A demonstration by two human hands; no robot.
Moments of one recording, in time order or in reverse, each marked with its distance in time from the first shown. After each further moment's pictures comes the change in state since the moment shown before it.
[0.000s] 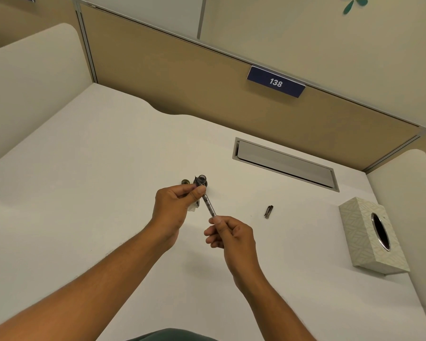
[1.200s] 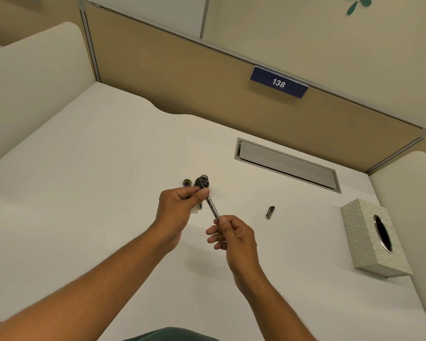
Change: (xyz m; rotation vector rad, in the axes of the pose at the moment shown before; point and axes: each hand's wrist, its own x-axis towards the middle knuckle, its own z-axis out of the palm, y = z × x) left_hand 0.003 -0.007 0.001 0.001 0.002 -0.016; right_hand 0.003 0.006 -0.001 0.016 0.003 0.015
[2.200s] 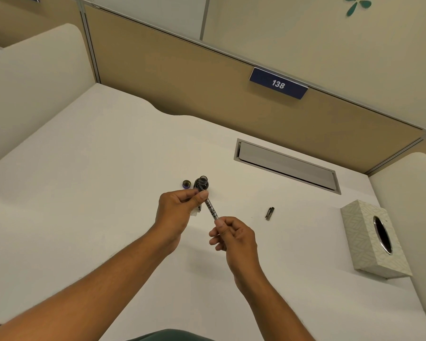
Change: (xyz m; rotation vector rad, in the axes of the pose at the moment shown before) left_hand -0.002 -0.002 0.001 0.033 0.010 0.010; right_hand 0.006 0.005 -0.004 0.011 0.006 -0.004
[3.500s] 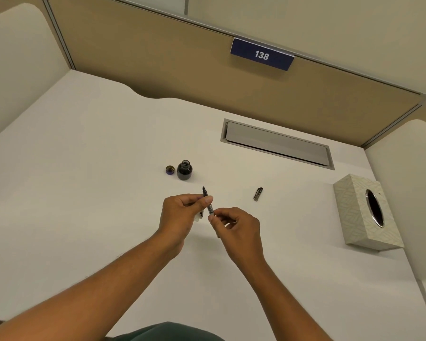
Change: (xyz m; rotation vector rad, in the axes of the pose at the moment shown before) left_hand -0.021 -0.041 0.049 0.100 -0.029 -0.093; right_hand 0.015 0.027 -0.057 -0.398 0.093 -0.220
